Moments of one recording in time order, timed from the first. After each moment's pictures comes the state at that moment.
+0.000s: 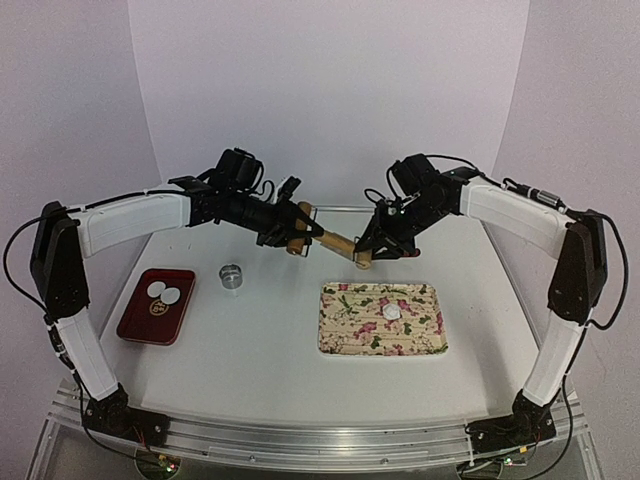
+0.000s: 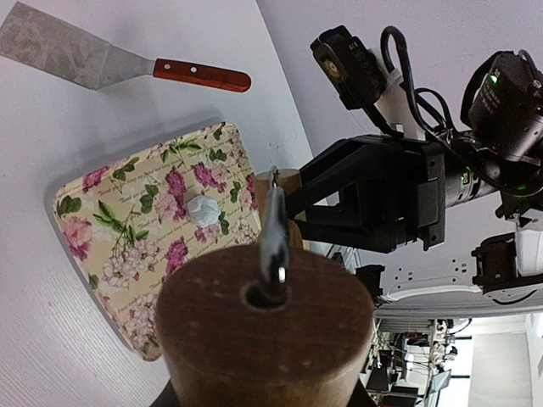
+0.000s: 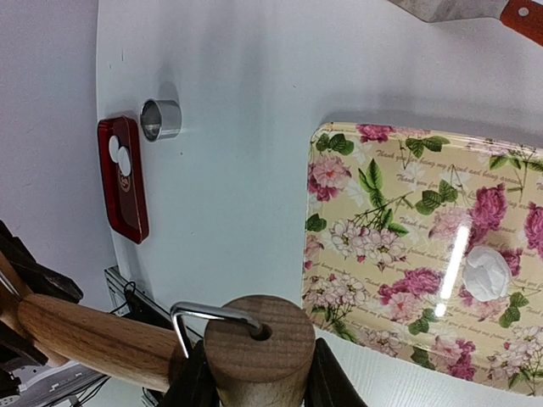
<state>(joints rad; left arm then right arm) -0.68 1.77 1.51 -0.36 0.70 -0.71 0.59 1.84 1.66 -0.84 -0.45 0.75</state>
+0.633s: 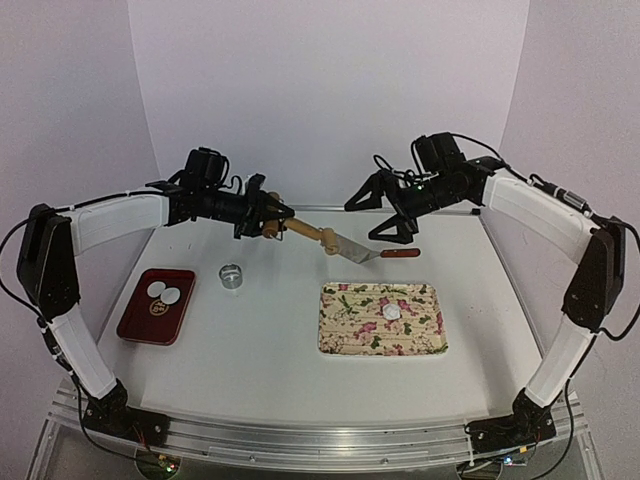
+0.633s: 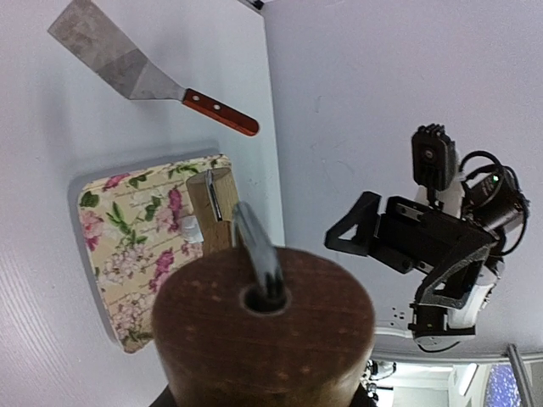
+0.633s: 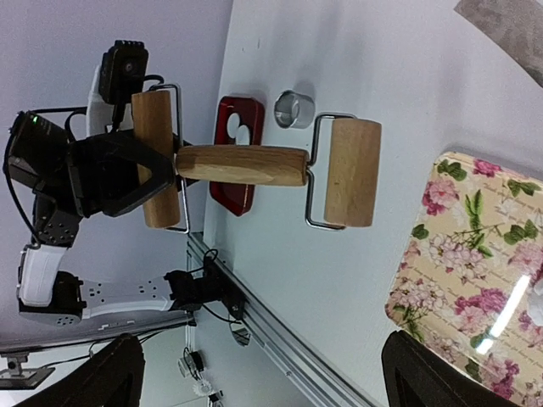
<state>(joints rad) -0.51 1.72 1.39 -0.21 0.81 -0.95 0.53 1.75 1.66 -0.72 -0.71 0.71</state>
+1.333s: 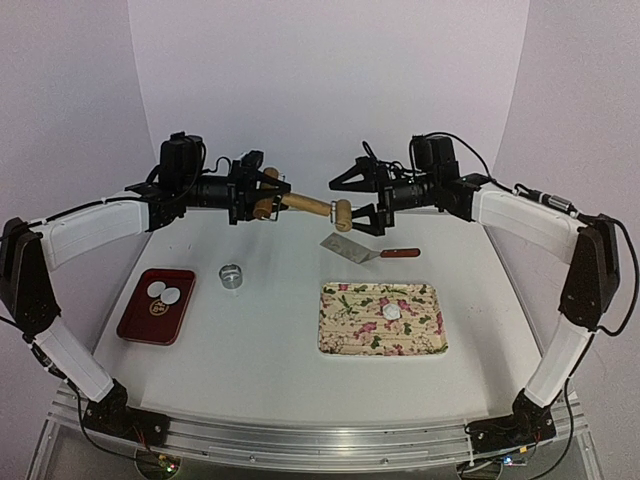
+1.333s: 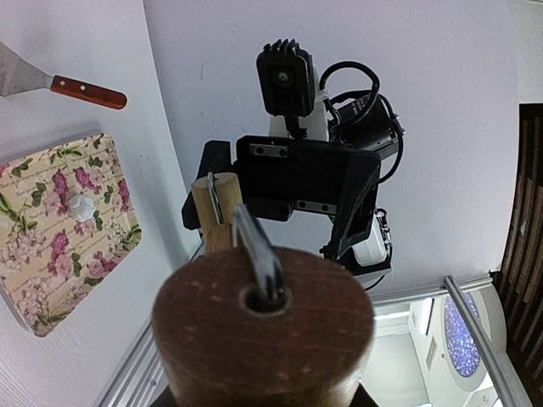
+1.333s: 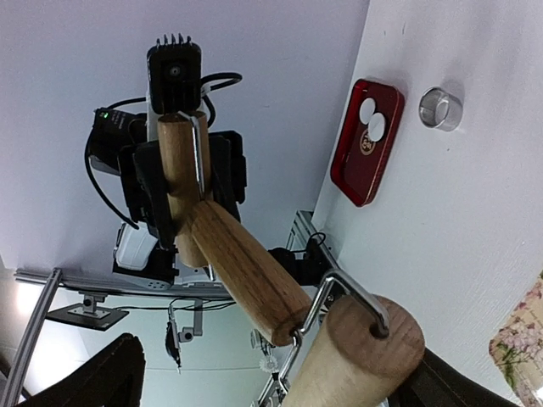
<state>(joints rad) -0.51 1.57 1.30 0.09 1.03 -1.18 0.55 1.76 1.54 -0.19 -1.01 0.99</state>
